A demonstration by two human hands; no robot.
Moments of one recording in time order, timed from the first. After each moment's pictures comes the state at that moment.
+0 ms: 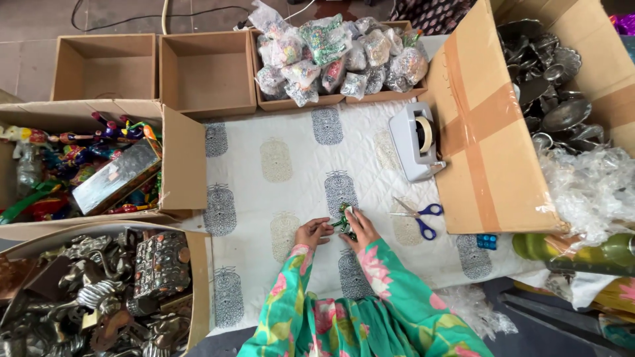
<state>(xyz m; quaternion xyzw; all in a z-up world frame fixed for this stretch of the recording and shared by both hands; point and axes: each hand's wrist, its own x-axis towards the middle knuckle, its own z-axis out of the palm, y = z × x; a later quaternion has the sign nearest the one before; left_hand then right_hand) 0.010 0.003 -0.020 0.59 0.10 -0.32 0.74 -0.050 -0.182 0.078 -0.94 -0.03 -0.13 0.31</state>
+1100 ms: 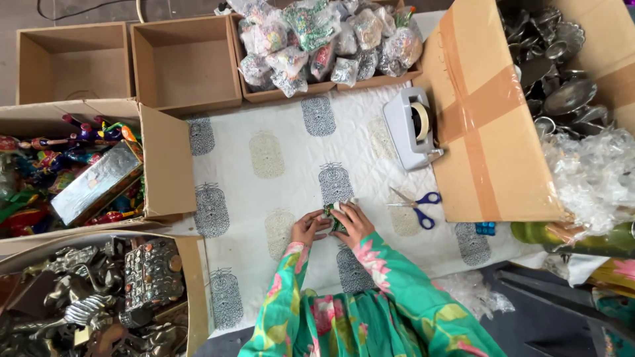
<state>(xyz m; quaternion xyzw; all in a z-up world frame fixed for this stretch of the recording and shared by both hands) 0.014 0.009 -0.038 0.54 0.08 -0.34 0.76 -0.035 -0.171 0.114 -0.95 -0.09 -0.13 0.28</state>
